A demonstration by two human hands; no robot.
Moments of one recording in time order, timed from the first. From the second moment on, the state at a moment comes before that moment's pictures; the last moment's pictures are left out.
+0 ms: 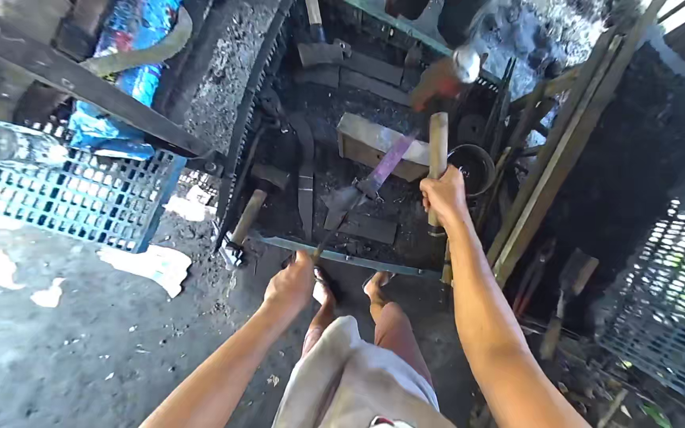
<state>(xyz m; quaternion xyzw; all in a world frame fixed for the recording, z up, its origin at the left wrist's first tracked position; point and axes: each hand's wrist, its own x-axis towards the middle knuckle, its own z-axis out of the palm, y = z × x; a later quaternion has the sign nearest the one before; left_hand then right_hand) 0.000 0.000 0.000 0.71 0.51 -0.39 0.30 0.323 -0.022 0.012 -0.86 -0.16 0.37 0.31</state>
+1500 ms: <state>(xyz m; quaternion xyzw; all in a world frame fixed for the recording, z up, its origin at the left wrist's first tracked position) 0.061 -0.013 -0.171 0.70 0.50 -0.15 0.48 0.211 -0.242 0.287 -0.86 -0.19 0.17 0.44</state>
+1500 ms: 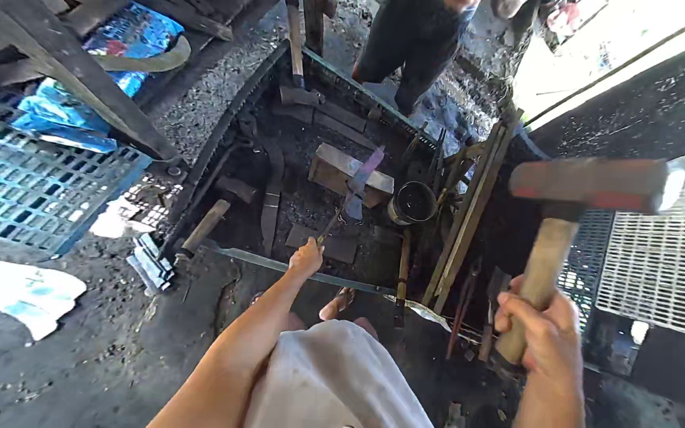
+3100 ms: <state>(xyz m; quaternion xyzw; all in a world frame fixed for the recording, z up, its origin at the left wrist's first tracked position) 0.098 -0.059 -0.147 0.63 0.60 -0.22 0.45 0.346 0.001 0.065 -0.86 -0.32 0.31 0.25</state>
